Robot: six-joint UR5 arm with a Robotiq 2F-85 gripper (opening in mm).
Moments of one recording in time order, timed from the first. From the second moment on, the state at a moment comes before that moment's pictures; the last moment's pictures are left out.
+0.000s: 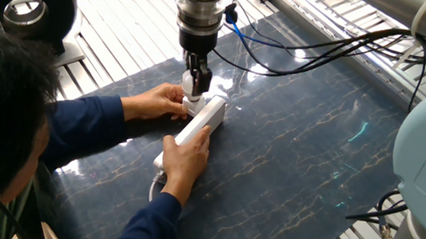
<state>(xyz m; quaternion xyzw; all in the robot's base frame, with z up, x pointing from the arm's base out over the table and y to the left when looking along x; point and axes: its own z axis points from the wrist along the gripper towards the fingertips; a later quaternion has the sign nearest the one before) 0.560 0.082 0.095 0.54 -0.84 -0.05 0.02</state>
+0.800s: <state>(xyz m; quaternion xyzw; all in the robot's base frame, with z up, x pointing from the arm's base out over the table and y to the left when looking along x) 0.553 0.088 0.096 0.45 -0.89 -0.07 0.03</state>
